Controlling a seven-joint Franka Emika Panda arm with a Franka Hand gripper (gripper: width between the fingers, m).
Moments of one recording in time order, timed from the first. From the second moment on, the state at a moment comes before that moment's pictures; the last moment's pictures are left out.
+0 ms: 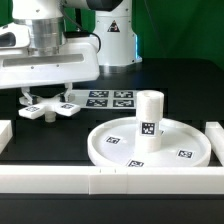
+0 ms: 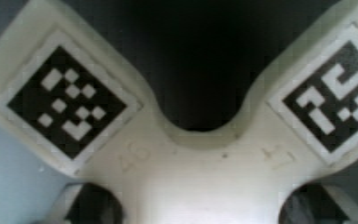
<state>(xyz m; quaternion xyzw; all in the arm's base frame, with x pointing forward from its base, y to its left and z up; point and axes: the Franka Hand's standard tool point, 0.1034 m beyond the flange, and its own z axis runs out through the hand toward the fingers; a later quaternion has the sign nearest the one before) 0.436 -0.142 0.034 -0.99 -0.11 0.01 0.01</state>
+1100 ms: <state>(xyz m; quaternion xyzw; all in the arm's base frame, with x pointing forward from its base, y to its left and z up) 0.529 0.033 0.157 -1.00 -0.04 0.01 0.01</state>
